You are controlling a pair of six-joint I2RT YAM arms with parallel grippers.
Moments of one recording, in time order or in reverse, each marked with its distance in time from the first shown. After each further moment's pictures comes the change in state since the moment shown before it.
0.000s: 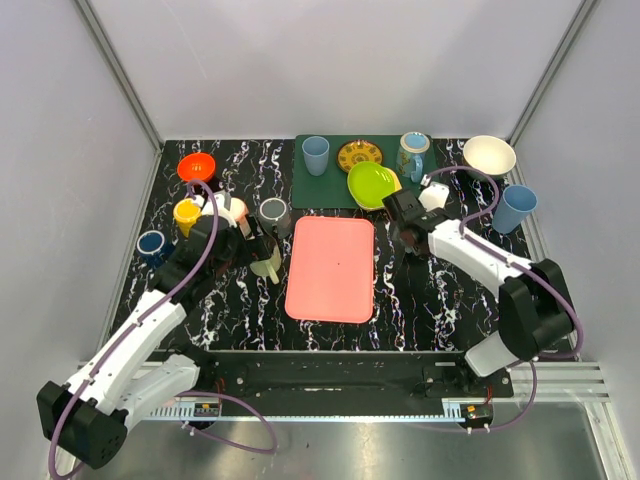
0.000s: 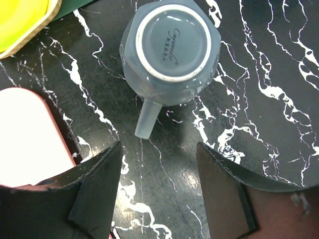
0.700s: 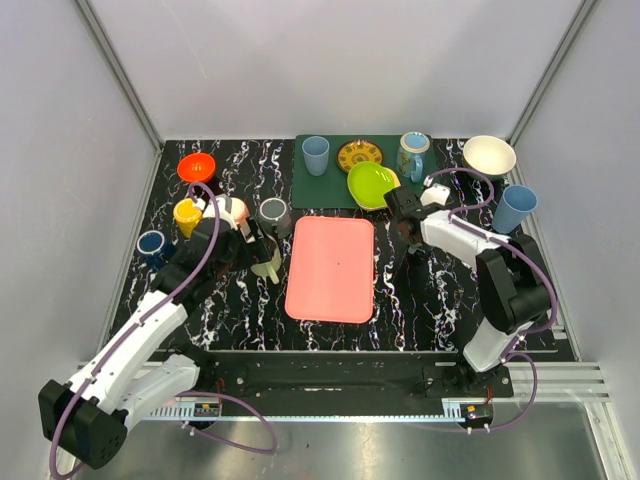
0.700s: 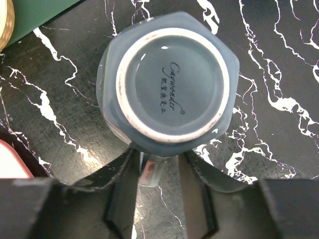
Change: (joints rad) left arm -0.001 -0.001 -0.027 0.011 0.006 -0.015; right arm -0.076 0.193 0.035 0.078 0.012 0.027
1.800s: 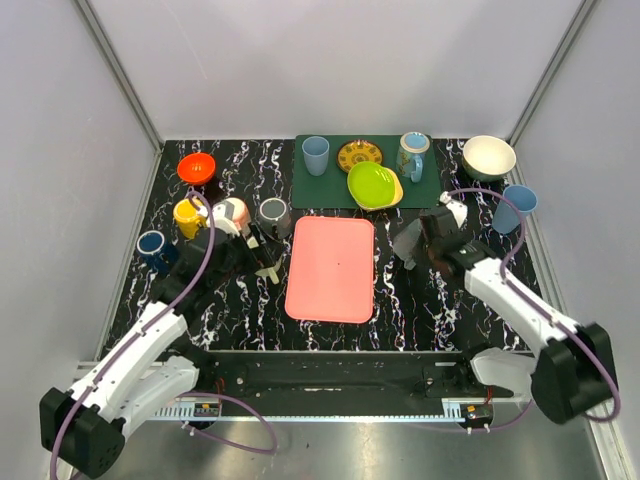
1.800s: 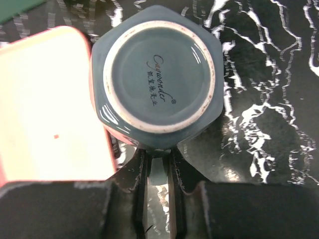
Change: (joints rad) left arm 0.000 -0.057 -0.106 0.135 0.108 -0.058; right arm -0.025 -0.476 -0.296 0.086 -0.348 -0.156
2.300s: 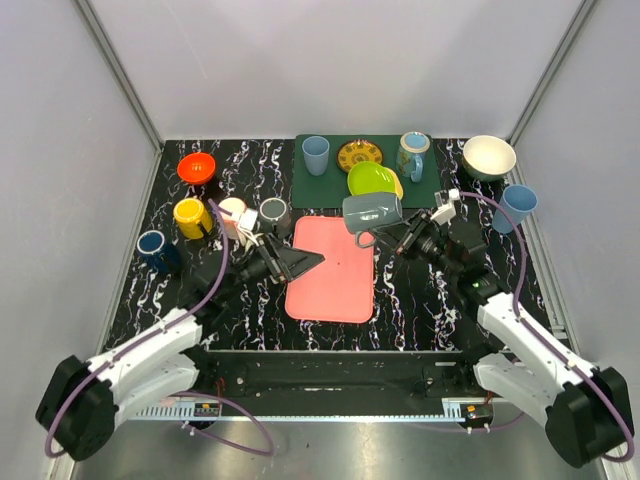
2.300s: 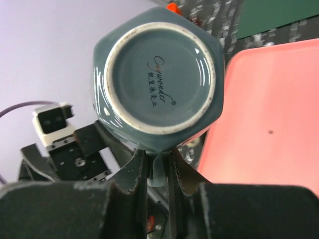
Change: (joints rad) left arm -0.147 0.028 -0.269 0.831 0.369 -0.329; right arm 0.000 -0.331 -0.241 0.637 -0.581 0.314
